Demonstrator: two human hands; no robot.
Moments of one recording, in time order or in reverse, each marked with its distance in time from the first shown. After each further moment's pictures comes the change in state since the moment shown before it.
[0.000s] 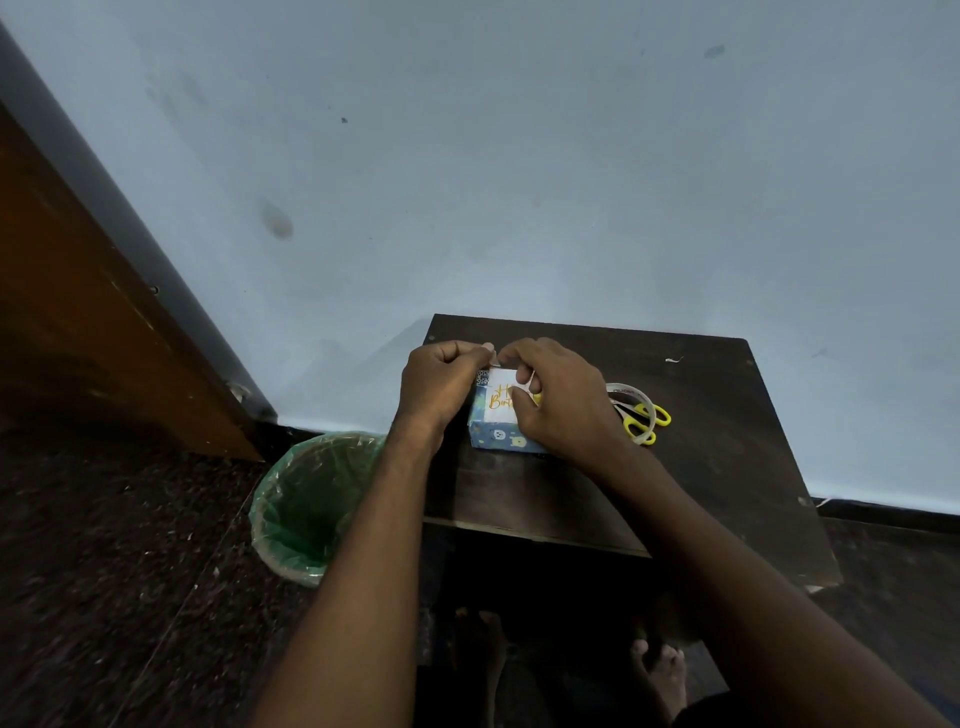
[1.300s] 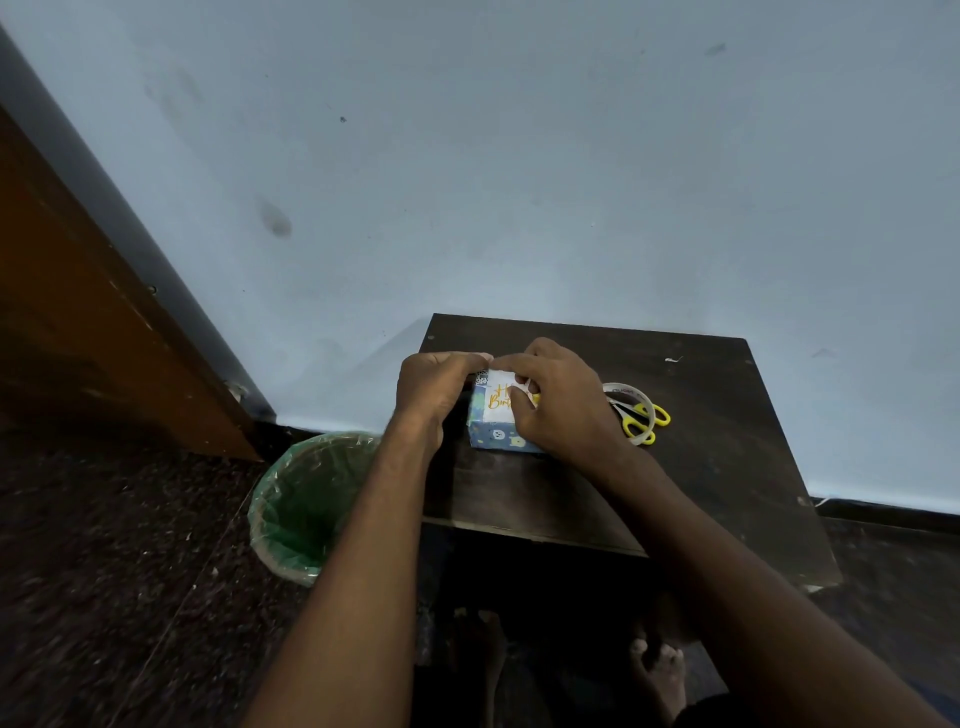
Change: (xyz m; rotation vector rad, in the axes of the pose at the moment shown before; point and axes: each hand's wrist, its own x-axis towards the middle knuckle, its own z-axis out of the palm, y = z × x) left_hand 0.000 -0.003 0.004 -0.157 0.039 -0.195; right_hand 0.000 -0.002 0.002 -0.009 0.000 0.010
